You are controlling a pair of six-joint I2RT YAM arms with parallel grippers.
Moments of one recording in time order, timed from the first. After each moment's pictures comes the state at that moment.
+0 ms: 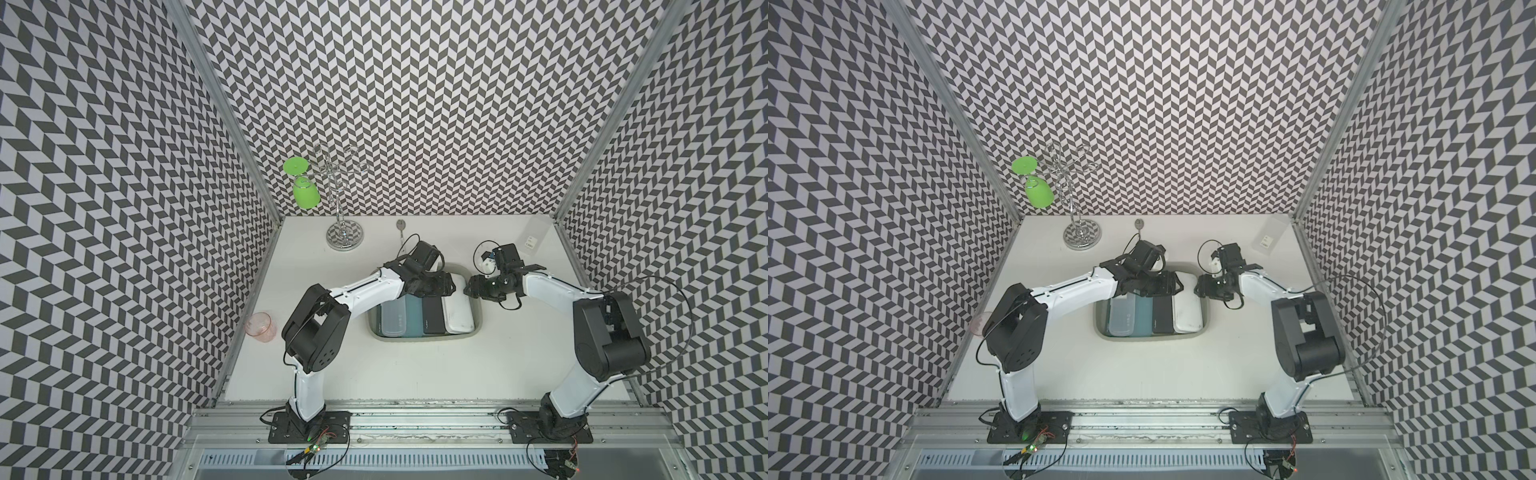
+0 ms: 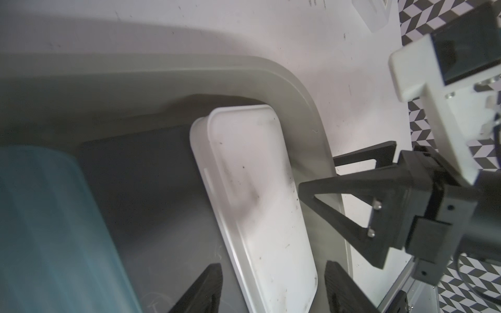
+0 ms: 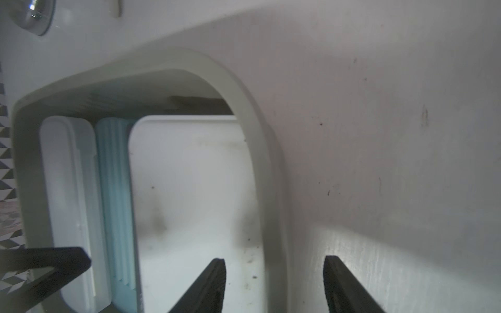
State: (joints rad) left arm -0.74 1.93 1.43 -0.37 0.28 -0.65; right arm 0.23 1.73 1.04 -0.45 -0.34 0.31
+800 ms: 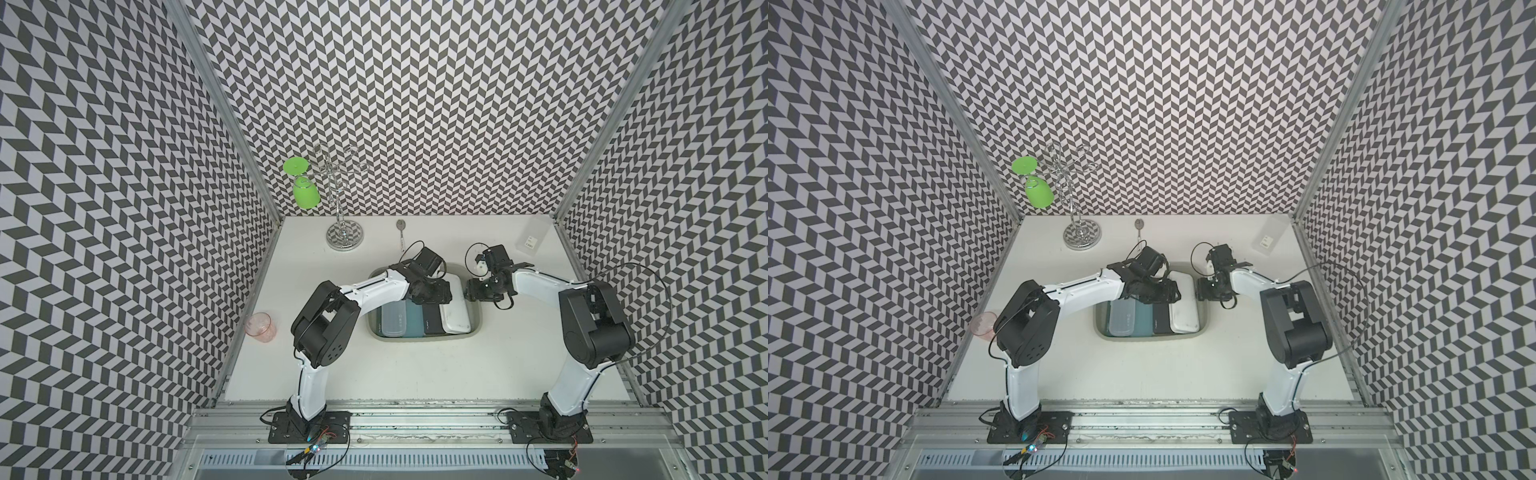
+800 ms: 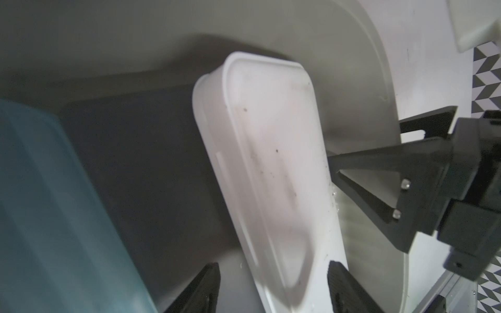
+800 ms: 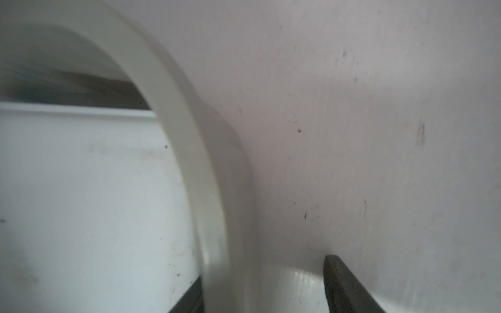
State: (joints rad) left arm -0.75 1.98 1.43 -0.44 0.24 -0.62; right arm 0.27 1.81 1.10 -0.47 -0.21 0.24
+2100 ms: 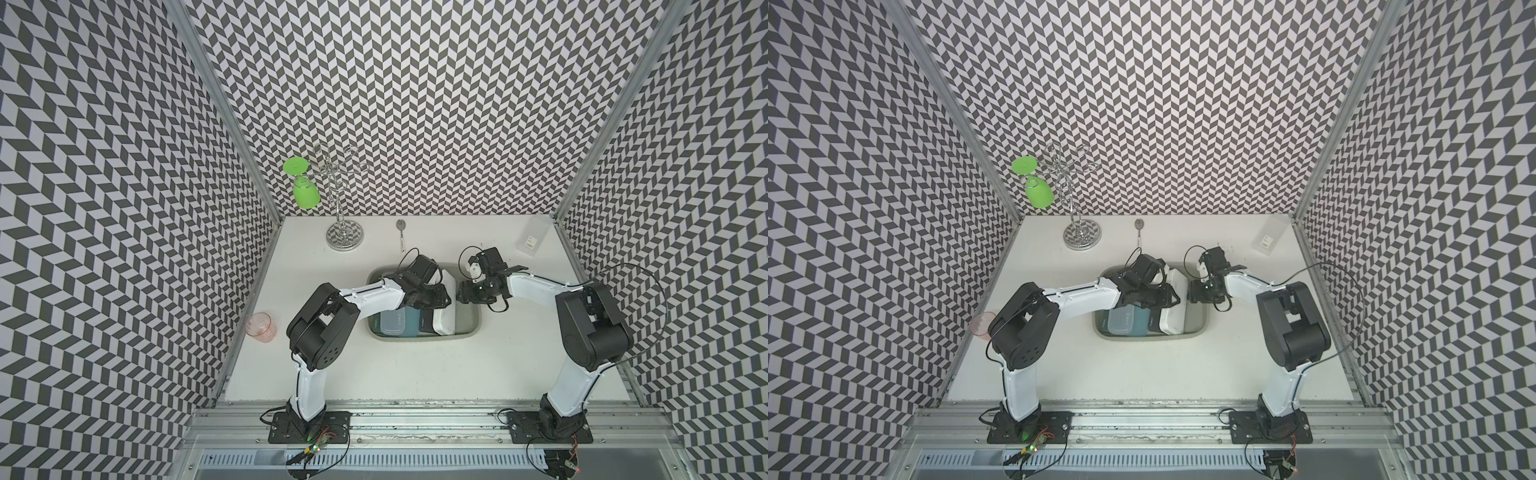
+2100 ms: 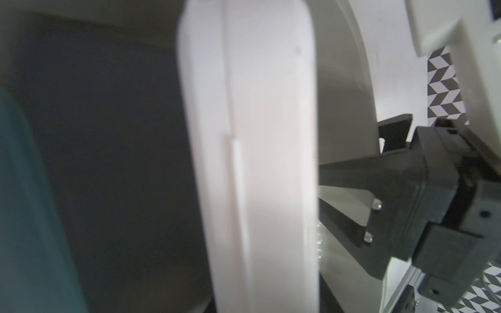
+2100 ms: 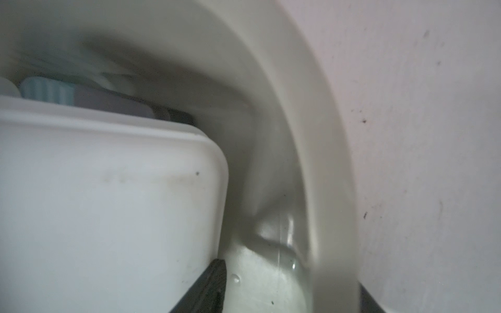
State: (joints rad) left arm -0.75 1.94 1.28 -0.22 0.32 -0.69; right arm 0.32 1.80 1.07 -0.42 -0.25 0.30
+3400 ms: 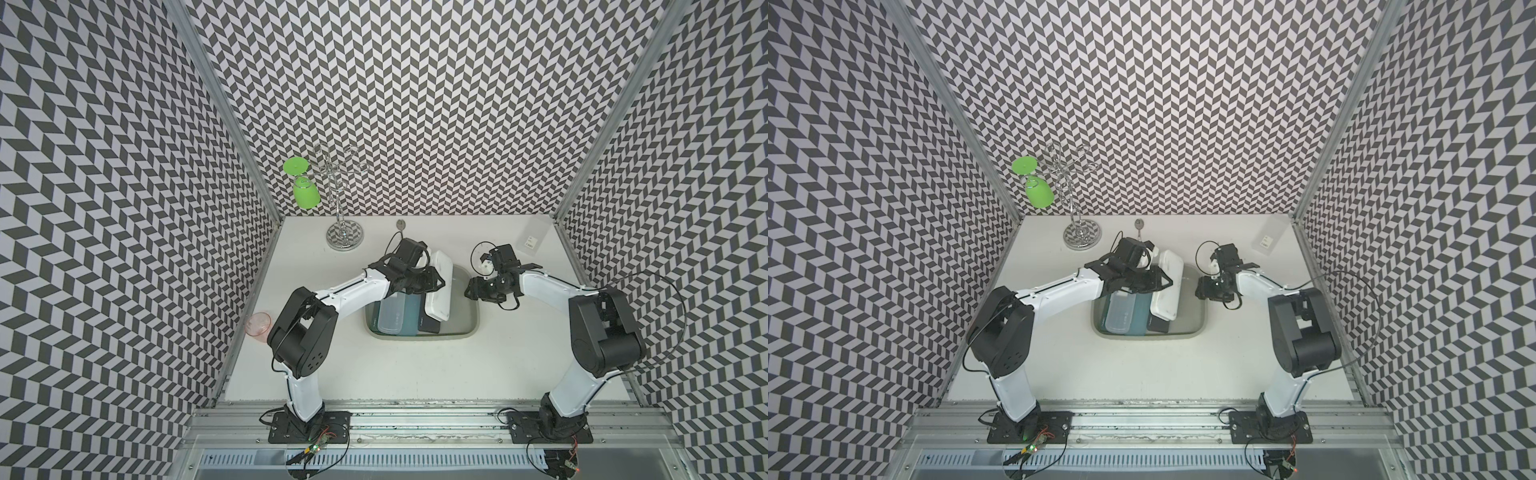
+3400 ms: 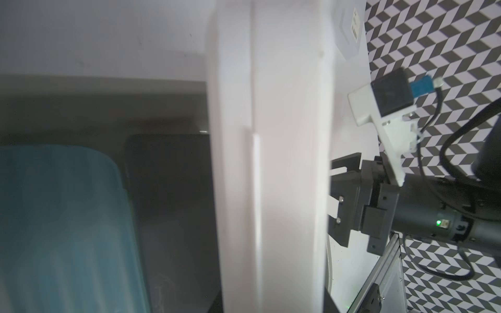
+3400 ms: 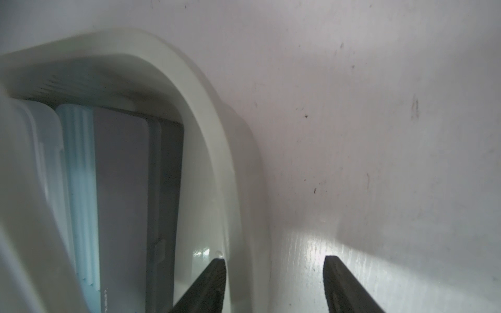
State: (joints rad) left arm -0.65 1.81 1.30 -0.27 0.39 -0.67; right arm 0.24 1.74 1.06 -0.48 -0.30 0.30
